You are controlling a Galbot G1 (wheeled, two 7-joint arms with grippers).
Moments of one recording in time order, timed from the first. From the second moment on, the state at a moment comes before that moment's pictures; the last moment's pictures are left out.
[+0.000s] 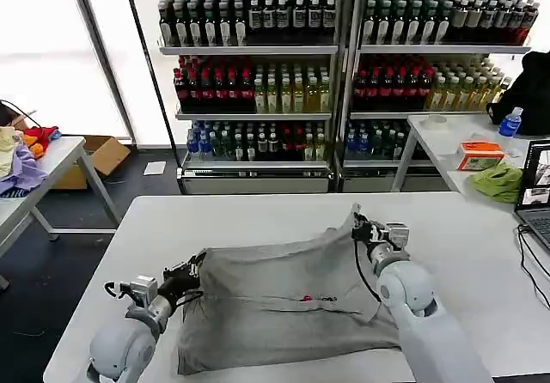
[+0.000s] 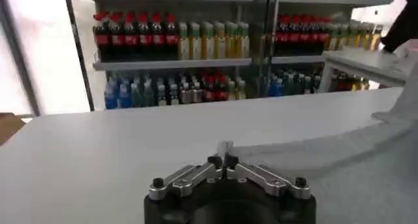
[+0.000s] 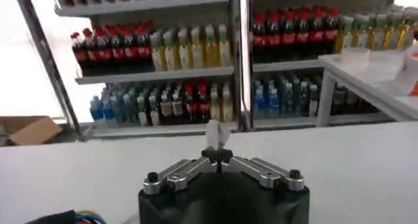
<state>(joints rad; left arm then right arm) 1.27 -1.14 -0.44 -1.94 -0.42 0.48 0.03 -0.99 1.20 0.33 1.87 0.57 -0.56 0.30</state>
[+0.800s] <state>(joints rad) 1.52 -1.14 -0.47 -2.05 -0.31 0.48 0.06 -1.46 1.22 0.45 2.07 0.50 -0.50 0.38</state>
